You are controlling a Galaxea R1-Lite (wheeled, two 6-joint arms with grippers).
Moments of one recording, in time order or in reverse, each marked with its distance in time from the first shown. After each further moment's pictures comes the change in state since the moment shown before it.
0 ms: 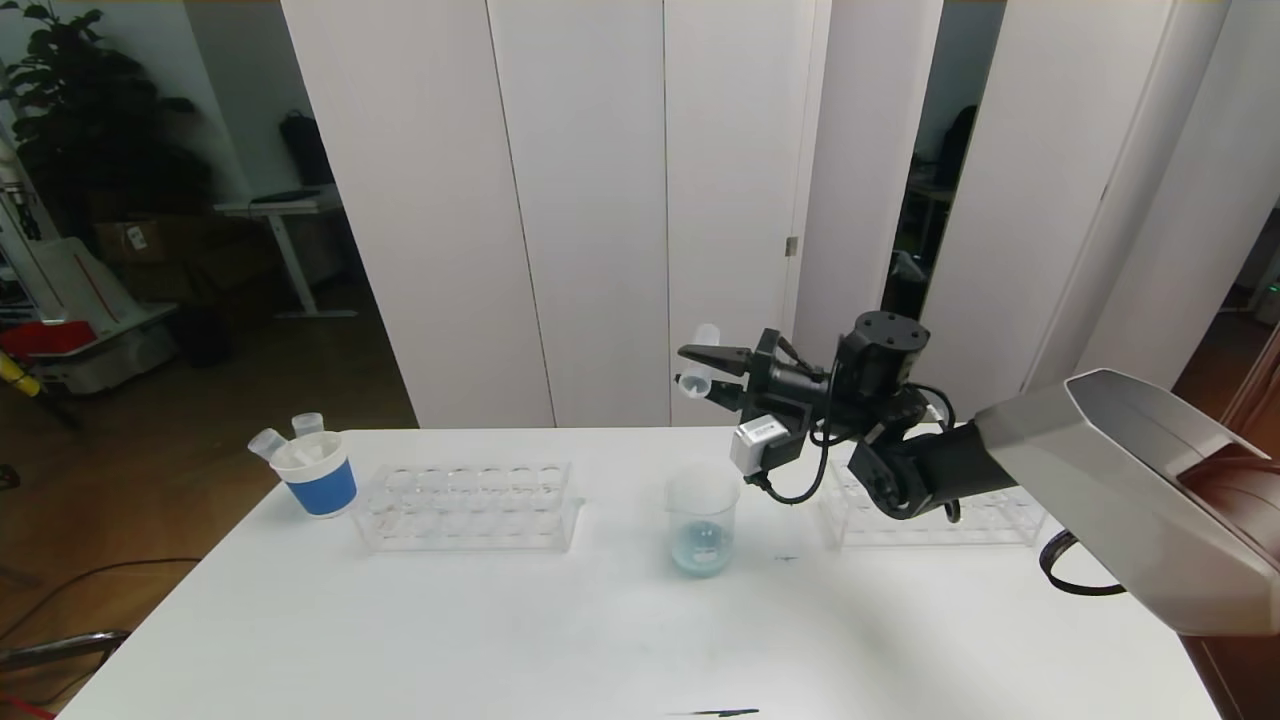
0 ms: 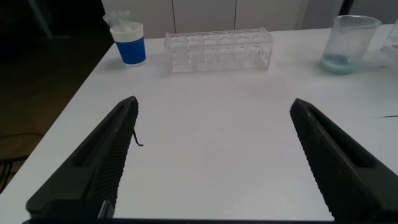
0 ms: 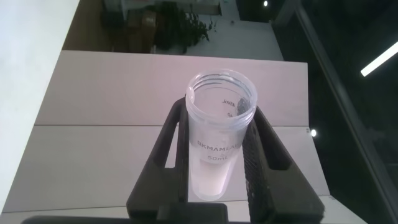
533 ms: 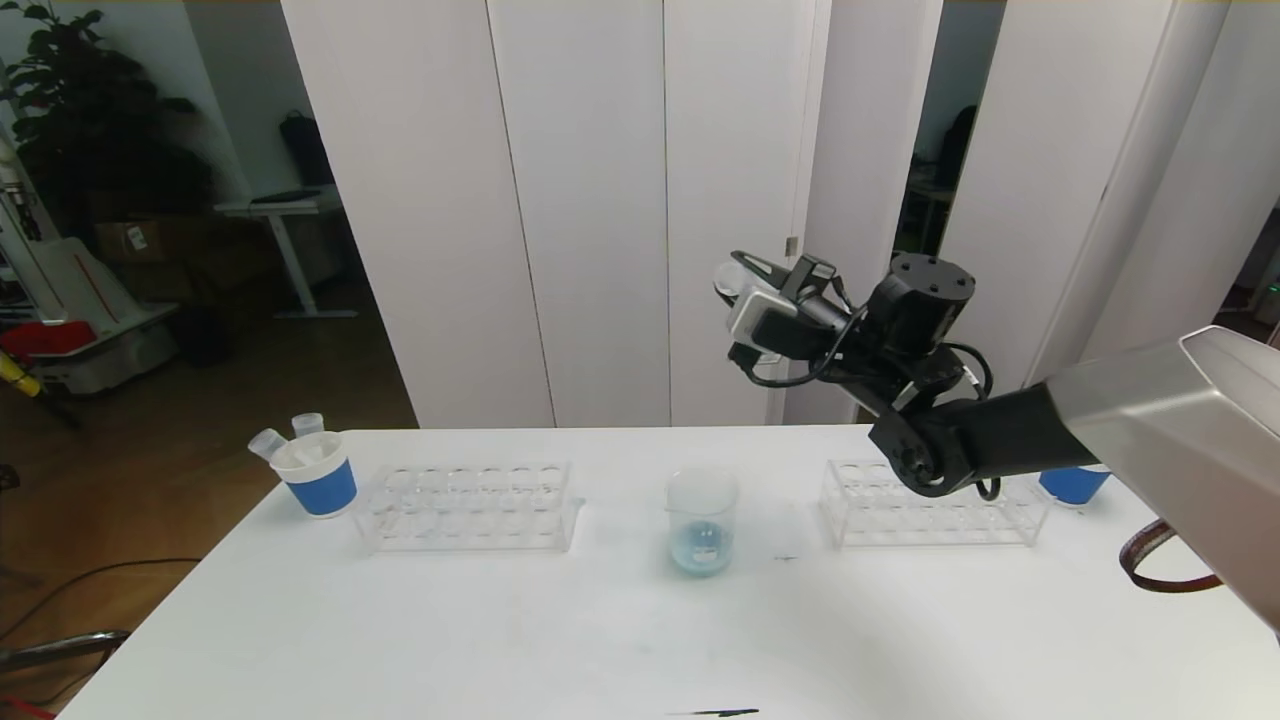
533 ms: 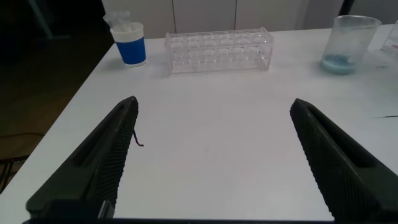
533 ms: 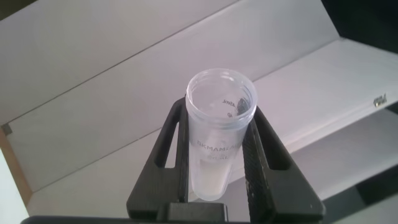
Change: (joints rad) left arm 0.000 0.000 0.000 0.000 0.000 0.000; right arm 0.036 -0.177 0.085 0.003 -0.597 0.462
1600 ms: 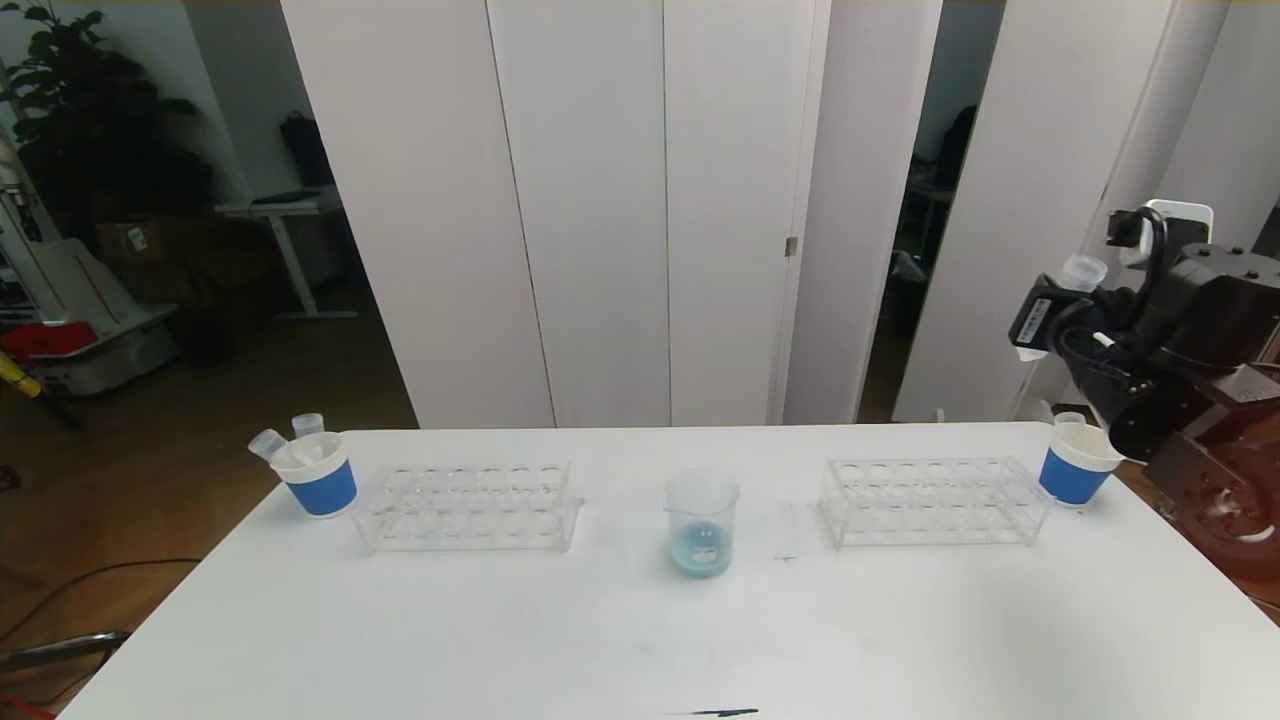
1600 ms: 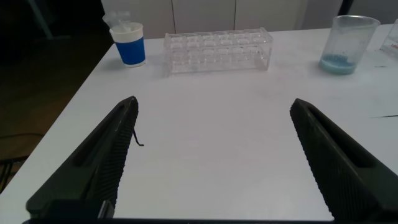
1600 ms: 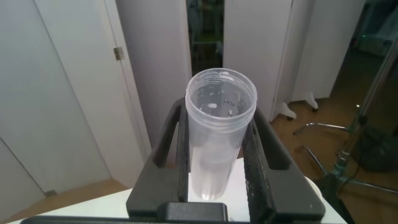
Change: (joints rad) left arm 0.000 0.000 0.000 0.000 0.000 0.000; right arm -0.323 -0.437 0.611 0.006 -0.658 1.048
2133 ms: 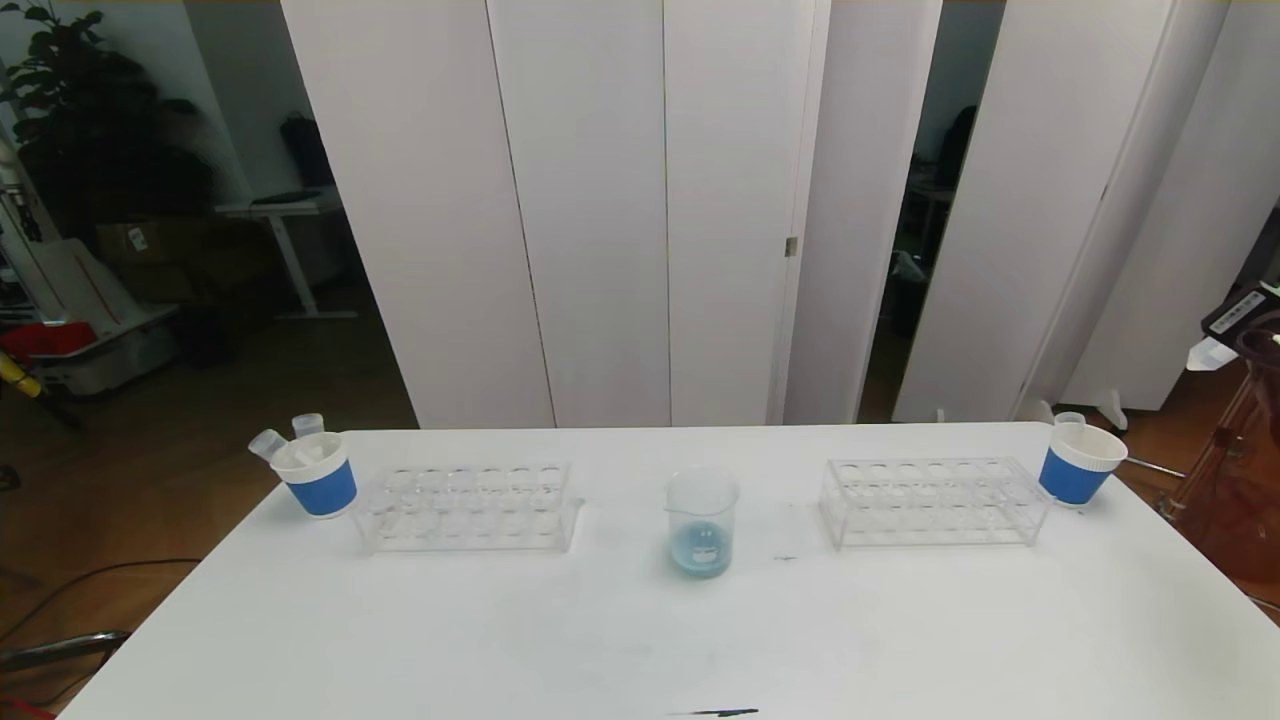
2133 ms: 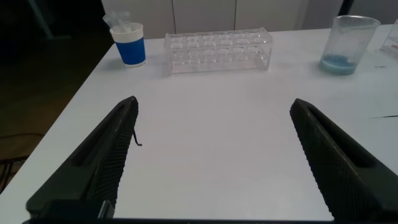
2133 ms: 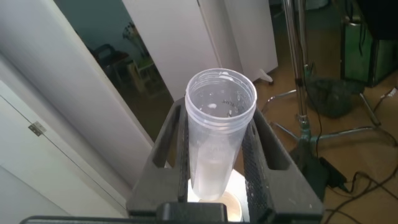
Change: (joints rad) left arm 0.000 0.000 0.000 0.000 0.000 0.000; right arm -0.344 -0.007 0.007 0.053 0.023 0.339
